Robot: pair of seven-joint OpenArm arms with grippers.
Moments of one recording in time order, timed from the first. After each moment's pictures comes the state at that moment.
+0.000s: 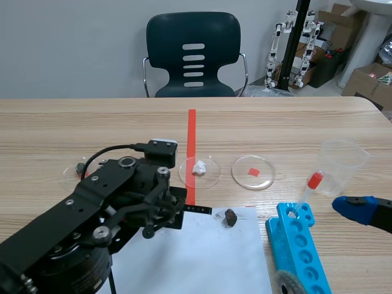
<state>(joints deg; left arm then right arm) -1.9 -1.7 28.5 80.4 -3.6 21.9 47.8 -64.9 46.8 -3.2 114.6 10.4 7.5 41.2</state>
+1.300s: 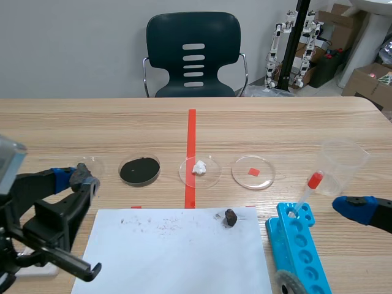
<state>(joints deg) 47.4 -22.8 3.5 119.0 -3.5 -4.0 -9.1 -64.9 46.8 -3.2 114.6 10.4 7.5 41.2</state>
